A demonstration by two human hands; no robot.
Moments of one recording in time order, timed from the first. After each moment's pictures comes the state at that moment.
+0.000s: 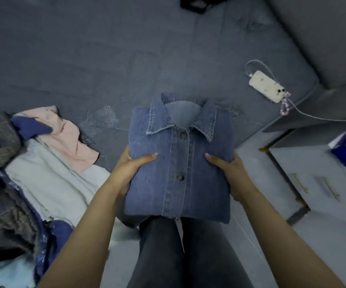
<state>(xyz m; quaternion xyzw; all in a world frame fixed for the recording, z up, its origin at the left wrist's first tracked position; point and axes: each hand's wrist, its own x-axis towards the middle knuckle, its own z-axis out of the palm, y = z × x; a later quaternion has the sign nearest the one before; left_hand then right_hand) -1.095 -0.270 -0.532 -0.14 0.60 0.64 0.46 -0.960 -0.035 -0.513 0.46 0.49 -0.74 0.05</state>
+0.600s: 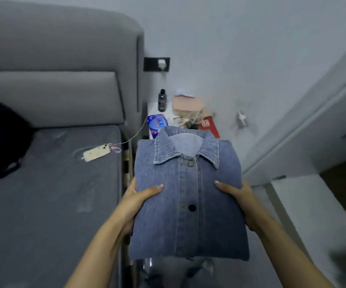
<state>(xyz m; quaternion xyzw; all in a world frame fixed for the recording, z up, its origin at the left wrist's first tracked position) -0.872 -0.126 -0.253 0.27 0.49 0.42 0.71 -0.596 -0.129 -0.232 0.60 0.33 -0.61 -0.40</state>
